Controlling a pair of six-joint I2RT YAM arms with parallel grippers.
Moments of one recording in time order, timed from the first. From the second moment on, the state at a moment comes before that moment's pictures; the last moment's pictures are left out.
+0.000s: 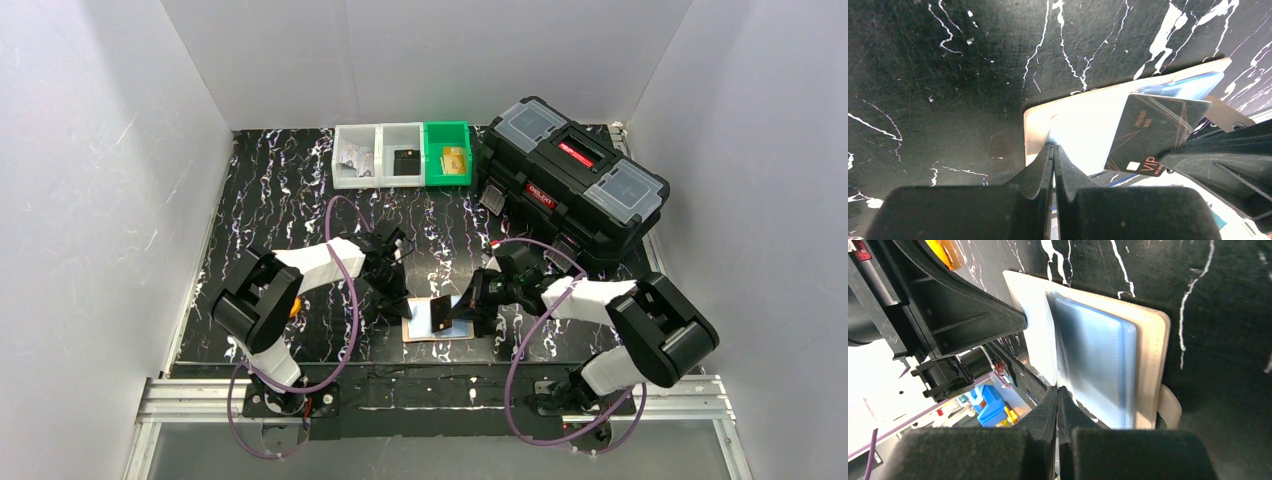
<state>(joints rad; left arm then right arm) -0.64 1.69 0.92 -0.57 0.33 -0.80 0.65 1.46 0.48 0.18 -0.58 1.08</state>
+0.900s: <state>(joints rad) -0.51 1.46 1.09 -0.56 0.58 -0.83 0.51 1.25 0.59 0.10 -0.78 1.12</state>
